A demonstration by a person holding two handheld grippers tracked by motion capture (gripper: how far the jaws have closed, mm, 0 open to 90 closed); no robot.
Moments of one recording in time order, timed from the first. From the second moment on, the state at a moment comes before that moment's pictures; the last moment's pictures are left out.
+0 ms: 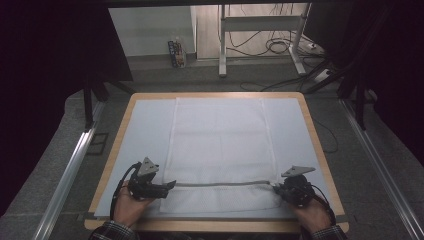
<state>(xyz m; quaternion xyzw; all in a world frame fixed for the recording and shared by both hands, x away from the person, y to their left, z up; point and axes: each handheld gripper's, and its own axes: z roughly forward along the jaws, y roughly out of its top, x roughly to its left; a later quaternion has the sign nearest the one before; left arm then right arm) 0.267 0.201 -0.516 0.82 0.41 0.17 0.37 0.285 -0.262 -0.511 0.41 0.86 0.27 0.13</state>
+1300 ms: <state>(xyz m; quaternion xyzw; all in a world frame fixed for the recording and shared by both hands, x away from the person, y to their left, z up) 0.268 0.194 -0.515 0.82 0.40 0.17 0.37 0.271 -0.250 -0.510 0.44 0.85 0.25 0.14</state>
